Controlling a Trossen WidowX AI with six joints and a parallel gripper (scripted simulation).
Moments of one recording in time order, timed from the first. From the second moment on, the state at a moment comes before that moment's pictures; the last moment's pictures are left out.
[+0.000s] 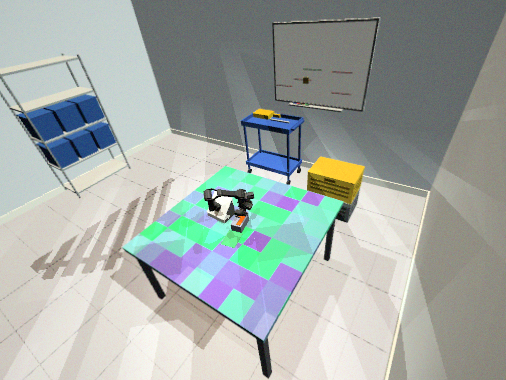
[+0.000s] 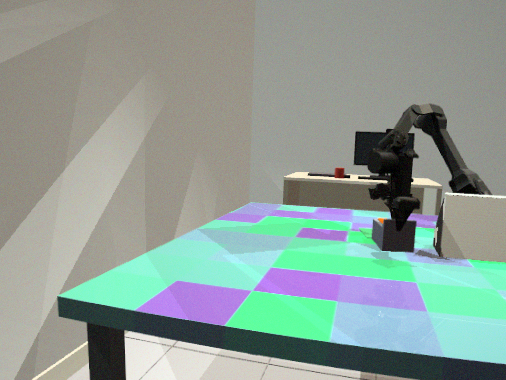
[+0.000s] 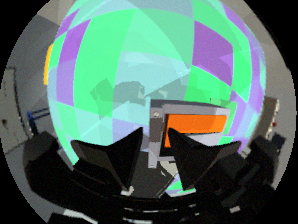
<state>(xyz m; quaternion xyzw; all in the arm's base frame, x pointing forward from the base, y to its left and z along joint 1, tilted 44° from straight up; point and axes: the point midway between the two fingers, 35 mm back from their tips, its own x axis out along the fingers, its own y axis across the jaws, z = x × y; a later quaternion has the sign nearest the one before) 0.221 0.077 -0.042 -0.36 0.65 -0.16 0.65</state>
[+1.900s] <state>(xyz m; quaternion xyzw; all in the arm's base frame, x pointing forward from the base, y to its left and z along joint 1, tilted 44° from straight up) 0.214 0.136 0.017 -0.37 0.65 -0.15 0.65</state>
